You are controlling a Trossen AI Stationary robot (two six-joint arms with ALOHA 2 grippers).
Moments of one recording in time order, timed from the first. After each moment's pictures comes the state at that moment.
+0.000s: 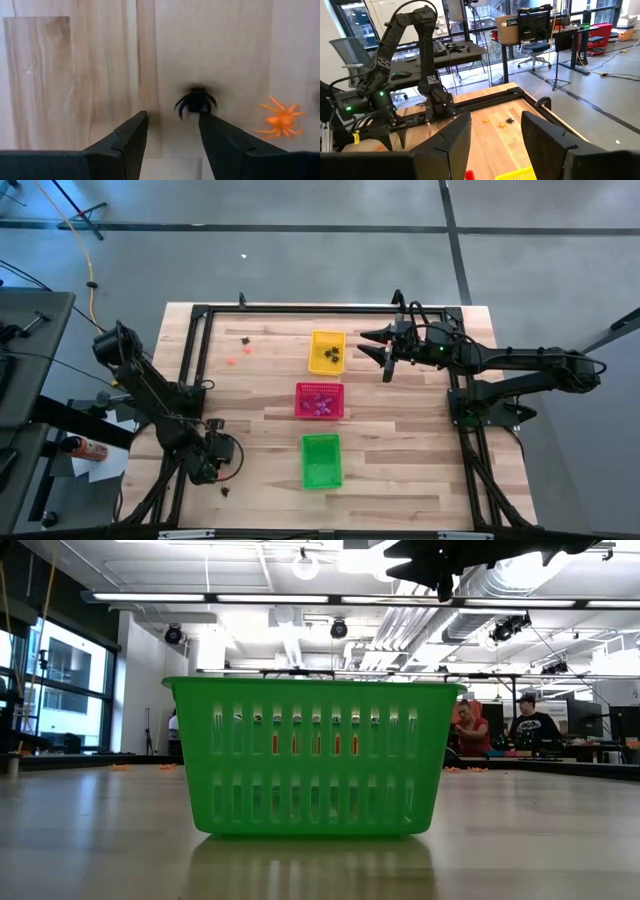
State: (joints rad) left arm -0.99 1.33 0.54 -0.59 -0.23 -0.94; right arm -0.18 1.02 0.72 0.25 0.06 0.13
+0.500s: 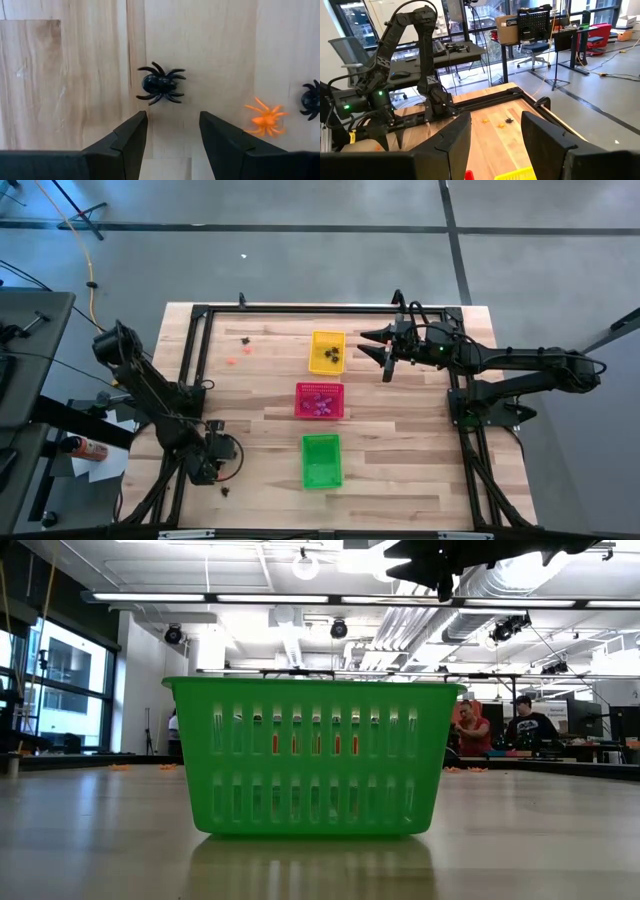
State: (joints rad) left arm -0.99 1.32 0.54 -0.58 -0.22 -0.94; right arm -0.18 1.02 0.72 0.25 0.06 0.13
